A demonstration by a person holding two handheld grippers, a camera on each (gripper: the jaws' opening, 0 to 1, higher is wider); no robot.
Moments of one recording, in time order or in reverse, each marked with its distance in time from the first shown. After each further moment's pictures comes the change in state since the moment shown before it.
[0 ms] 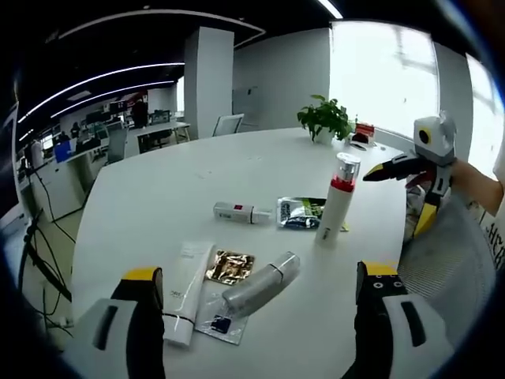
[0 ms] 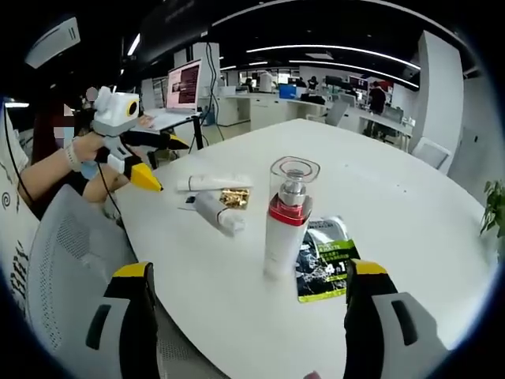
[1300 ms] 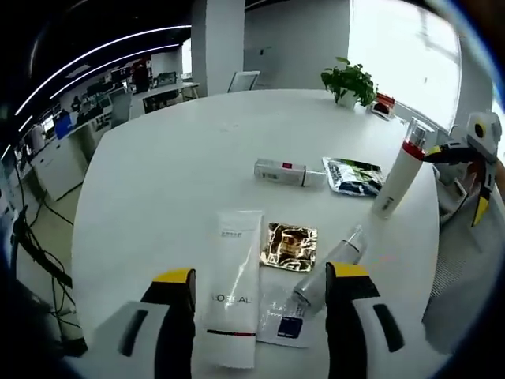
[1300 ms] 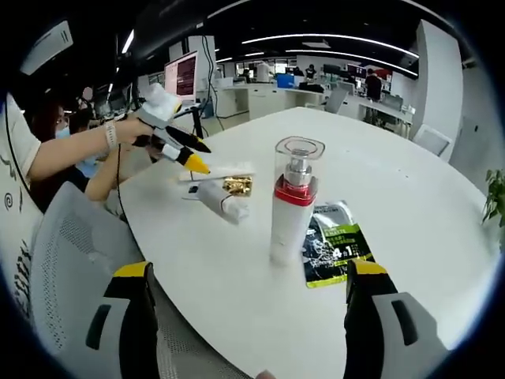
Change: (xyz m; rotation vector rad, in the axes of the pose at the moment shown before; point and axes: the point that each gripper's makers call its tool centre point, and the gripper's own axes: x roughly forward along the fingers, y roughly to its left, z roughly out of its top) left arm 0.057 0.090 -0.048 -0.037 0.256 0.058; right arm -0.001 0.007 -0.013 0.032 0.045 0.008
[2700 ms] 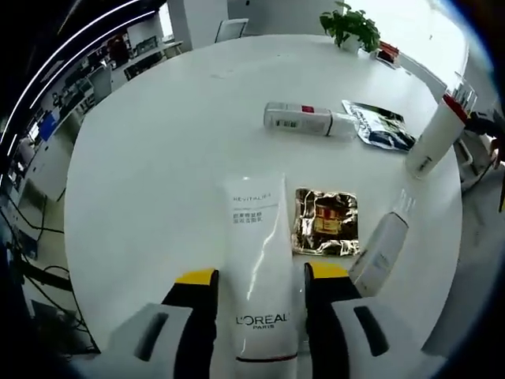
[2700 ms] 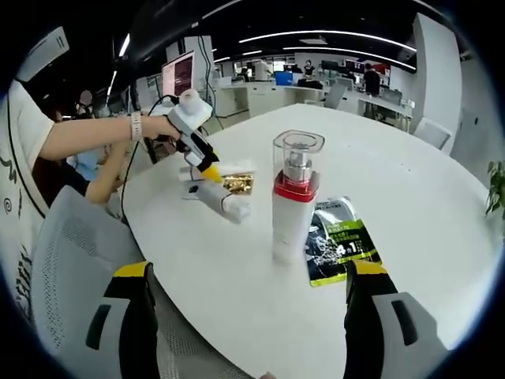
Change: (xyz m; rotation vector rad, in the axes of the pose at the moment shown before) left arm 0.037 0.008 -0.023 0.090 0.261 0.007; right arm 0.005 0.001 -0.003 0.032 0.006 0.017
